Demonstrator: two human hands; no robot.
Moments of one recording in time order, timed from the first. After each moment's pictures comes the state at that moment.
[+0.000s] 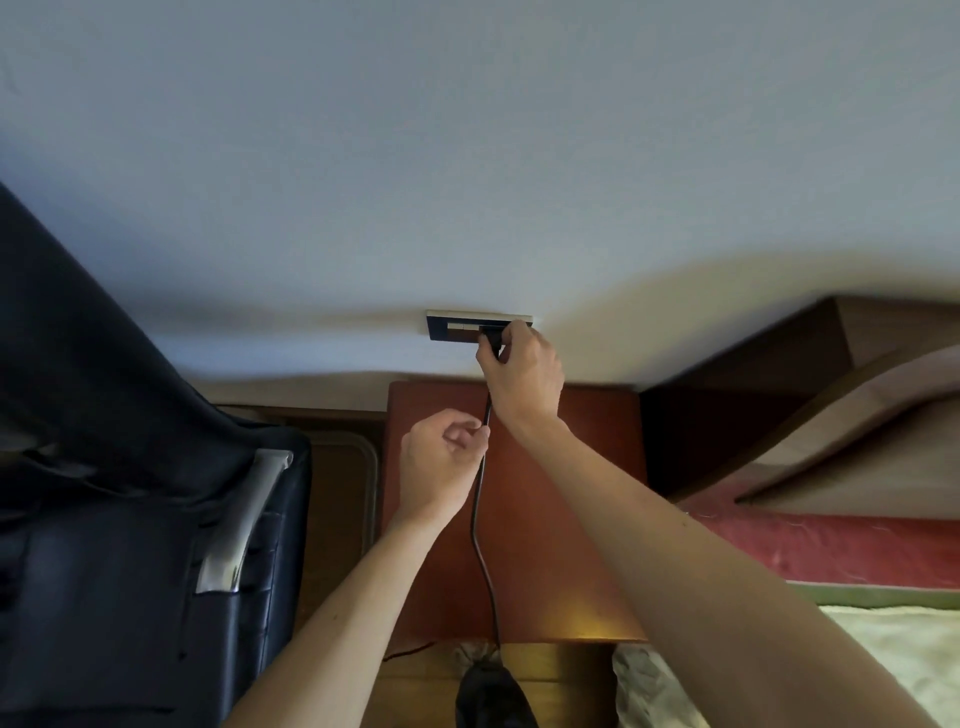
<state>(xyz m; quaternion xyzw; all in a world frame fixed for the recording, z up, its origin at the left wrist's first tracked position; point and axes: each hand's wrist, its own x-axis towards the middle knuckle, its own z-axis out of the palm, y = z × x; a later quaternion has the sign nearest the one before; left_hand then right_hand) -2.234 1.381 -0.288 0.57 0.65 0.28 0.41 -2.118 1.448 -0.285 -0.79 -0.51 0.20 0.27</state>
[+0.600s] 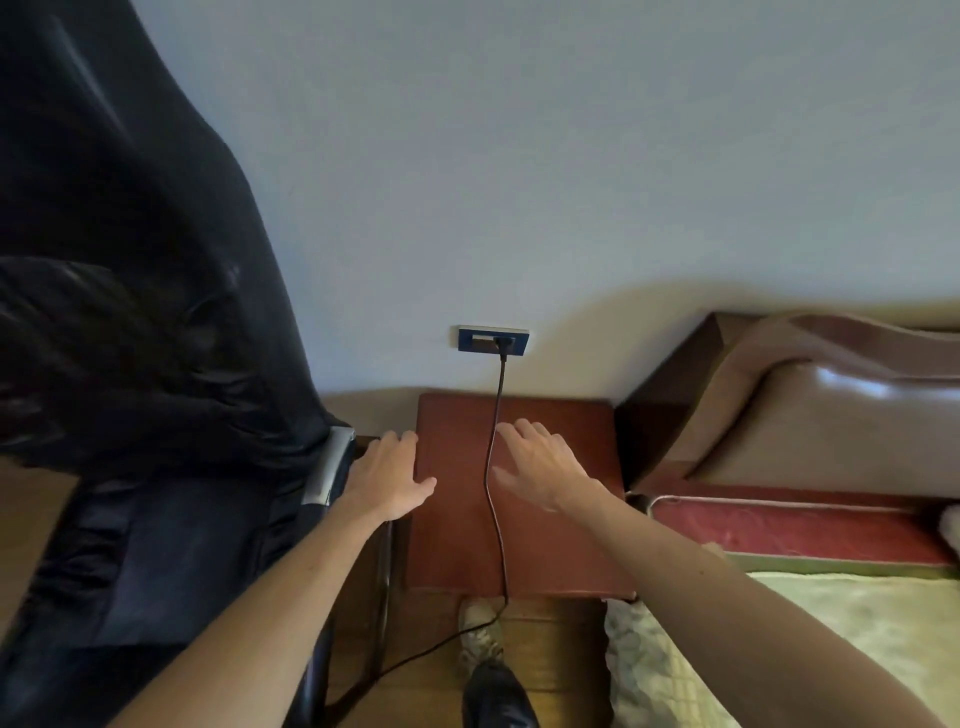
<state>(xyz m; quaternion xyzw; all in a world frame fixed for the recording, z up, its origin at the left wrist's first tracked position) -2.348 1.304 -0.179 0.74 0.61 -0.08 0.26 -2.132 1.282 -0.187 -0.64 -0.74 0.19 -0.07</state>
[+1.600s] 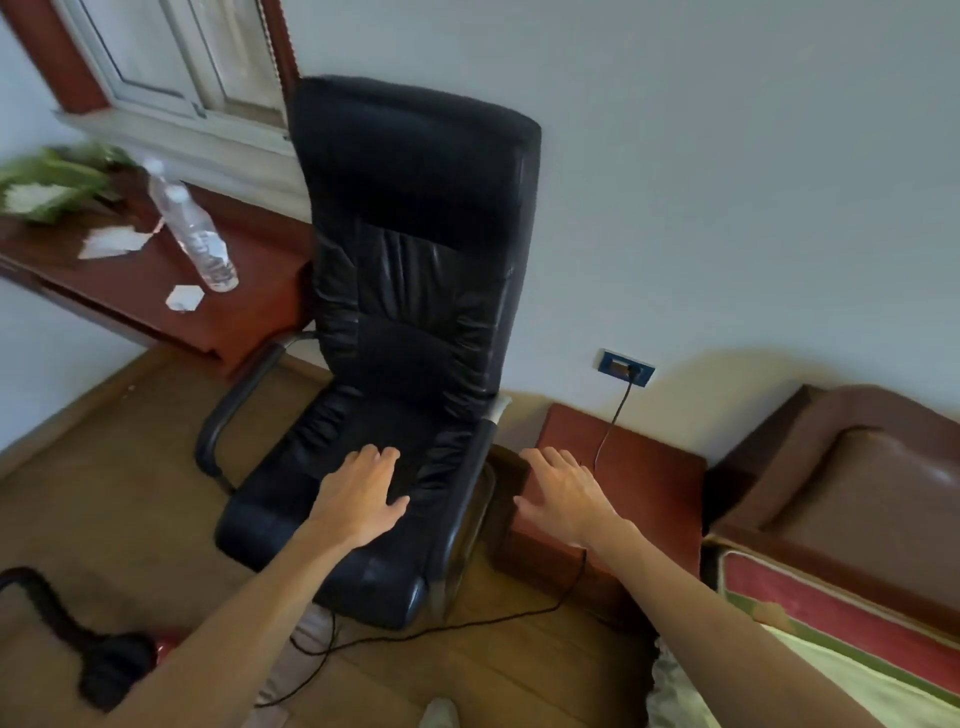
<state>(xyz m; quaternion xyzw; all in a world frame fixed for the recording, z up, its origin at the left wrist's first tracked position) -2.558 0.996 -0.030 0.67 0.74 0.01 0.12 -2.290 1.060 -0.043 -0.50 -0.85 0.16 0.01</state>
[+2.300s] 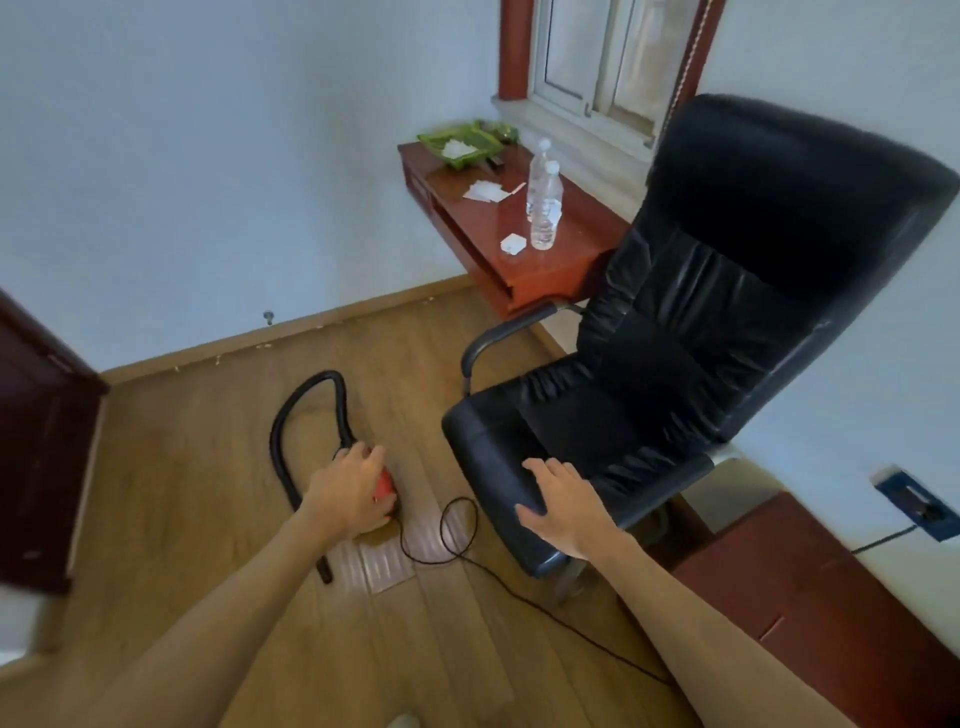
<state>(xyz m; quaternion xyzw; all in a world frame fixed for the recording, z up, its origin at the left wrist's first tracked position) -2.632 0.711 -0.012 0.36 0.92 -0.01 0.12 -2.451 0.938 -0.056 -0.19 -0.96 0.19 -0.04</state>
